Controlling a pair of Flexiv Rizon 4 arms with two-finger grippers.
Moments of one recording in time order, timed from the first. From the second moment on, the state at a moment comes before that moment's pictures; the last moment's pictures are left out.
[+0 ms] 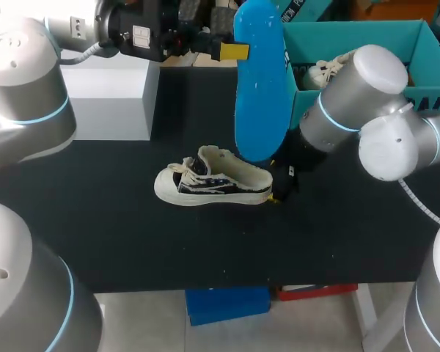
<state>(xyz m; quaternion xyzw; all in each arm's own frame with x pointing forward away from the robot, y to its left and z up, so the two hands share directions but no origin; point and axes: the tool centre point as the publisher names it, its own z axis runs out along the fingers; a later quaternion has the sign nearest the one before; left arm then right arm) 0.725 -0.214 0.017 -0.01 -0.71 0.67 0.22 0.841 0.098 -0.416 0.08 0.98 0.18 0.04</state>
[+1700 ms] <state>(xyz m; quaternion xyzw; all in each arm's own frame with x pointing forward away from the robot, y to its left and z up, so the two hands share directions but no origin) 0.725 -0.214 0.017 -0.01 -0.71 0.67 0.22 0.853 0.132 -0.404 0.04 1.00 0.08 0.02</state>
